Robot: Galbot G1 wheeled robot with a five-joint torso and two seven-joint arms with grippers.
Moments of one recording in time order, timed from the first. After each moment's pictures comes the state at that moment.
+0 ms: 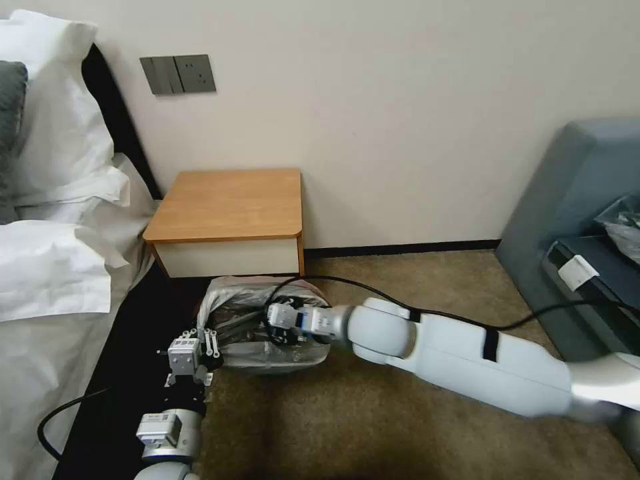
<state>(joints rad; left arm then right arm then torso) 1.76 -1.61 -0.63 -2.21 0.06 -0.11 0.06 -0.24 1.04 -0.85 1.75 0.29 -0.43 -0.20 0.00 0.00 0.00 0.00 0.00</state>
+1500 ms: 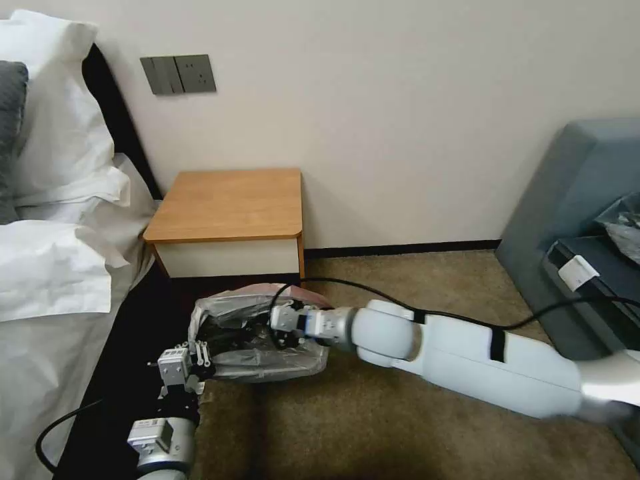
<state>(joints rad) 1.79 -1.61 -0.65 -2.17 -0.06 -0.08 0.02 -0.35 0.86 -0.74 1.93 0.30 -0.37 -0.19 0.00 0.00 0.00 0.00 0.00</state>
